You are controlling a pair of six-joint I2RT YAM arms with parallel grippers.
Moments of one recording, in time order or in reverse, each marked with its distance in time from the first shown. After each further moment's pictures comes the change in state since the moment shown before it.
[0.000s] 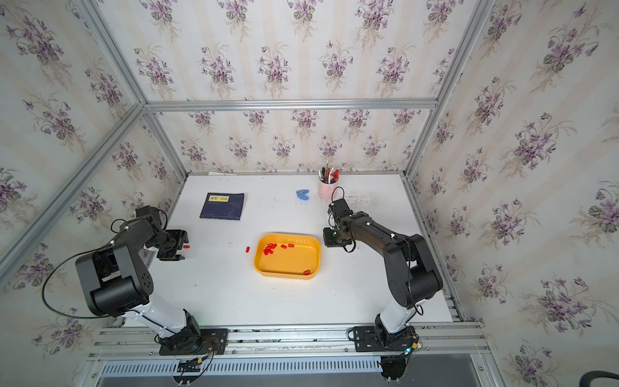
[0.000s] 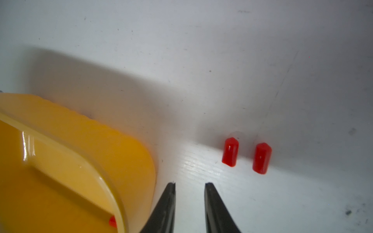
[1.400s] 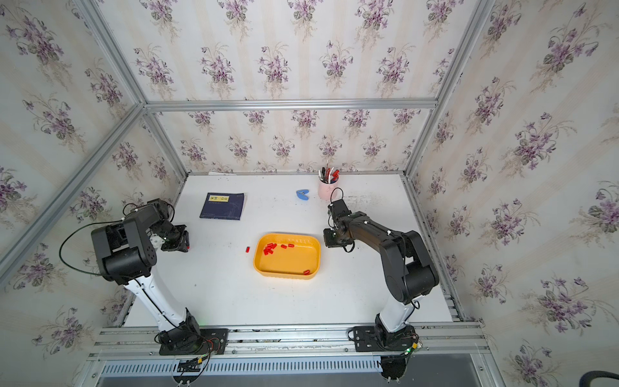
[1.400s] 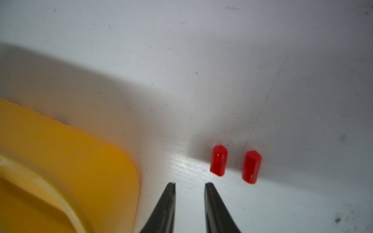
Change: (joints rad) left arm -0.036 0.348 0.280 -0.147 -0.069 -0.062; right arm 0.000 0.036 0.006 0.008 0.050 -0.022
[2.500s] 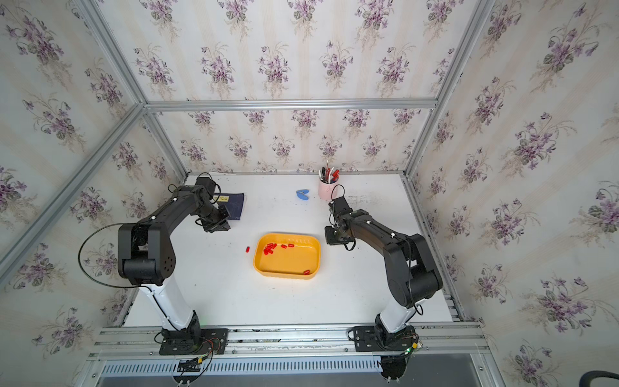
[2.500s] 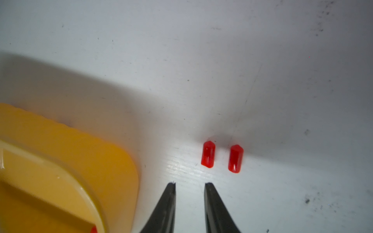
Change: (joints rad) left arm -0.475 -0.152 0.092 -0.076 0.118 0.629; right arm 0.000 -0.036 0.026 -0.045 0.048 0.000
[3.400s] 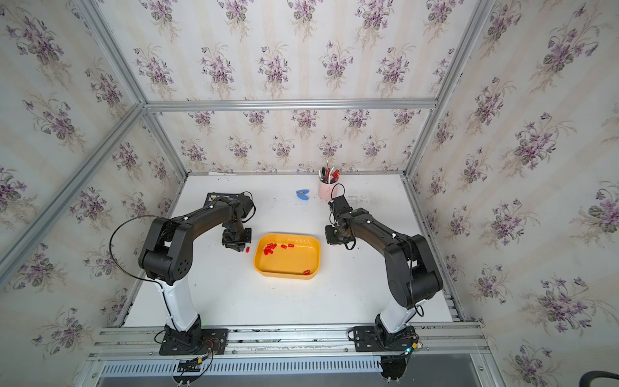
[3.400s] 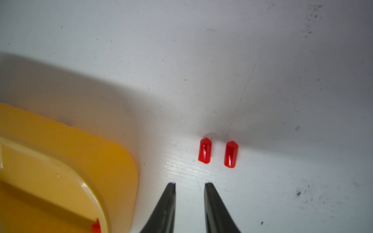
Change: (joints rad) left arm -0.267 0.083 -0.087 -0.055 -0.251 0.116; right arm 0.002 -0.006 0.018 -0.033 0.020 0.000
